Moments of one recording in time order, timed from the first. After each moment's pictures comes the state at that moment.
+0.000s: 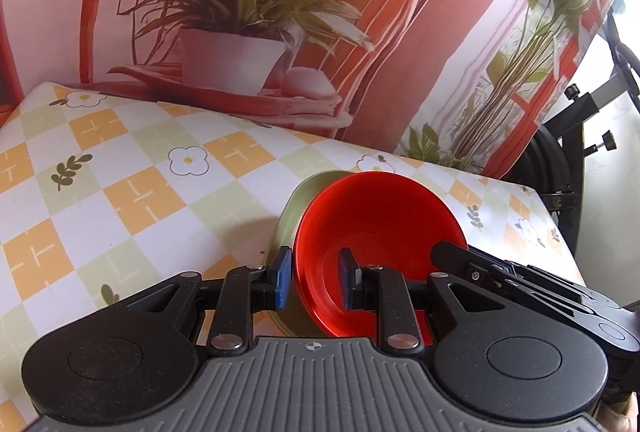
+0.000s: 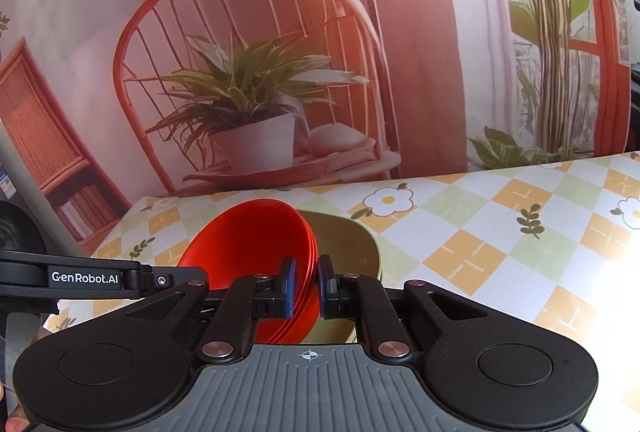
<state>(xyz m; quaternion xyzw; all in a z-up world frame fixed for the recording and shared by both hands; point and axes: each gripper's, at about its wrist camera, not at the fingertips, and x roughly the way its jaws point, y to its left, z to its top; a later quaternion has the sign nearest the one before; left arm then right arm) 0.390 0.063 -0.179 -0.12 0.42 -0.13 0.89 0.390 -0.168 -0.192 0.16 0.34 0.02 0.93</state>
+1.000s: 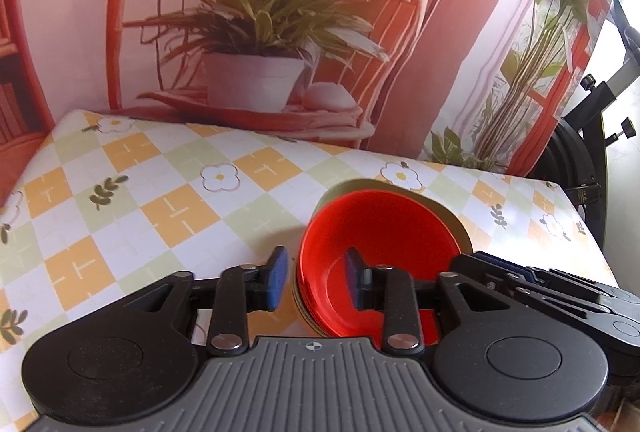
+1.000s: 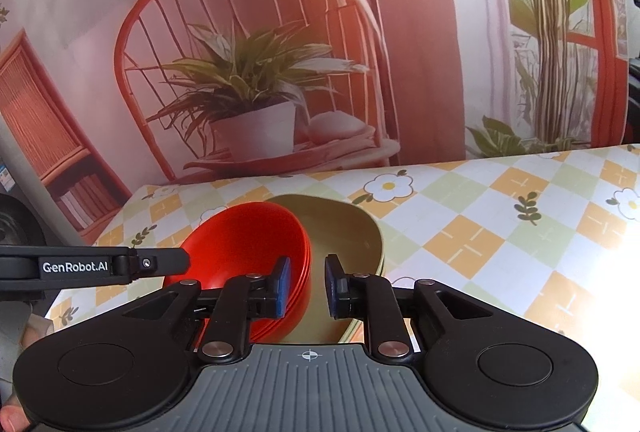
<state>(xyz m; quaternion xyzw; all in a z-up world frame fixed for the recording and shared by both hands) 0.376 0.061 -0.160 -0.07 0.40 -0.09 0.91 0.382 -0.165 -0.186 0.16 0.35 0.01 0.92</state>
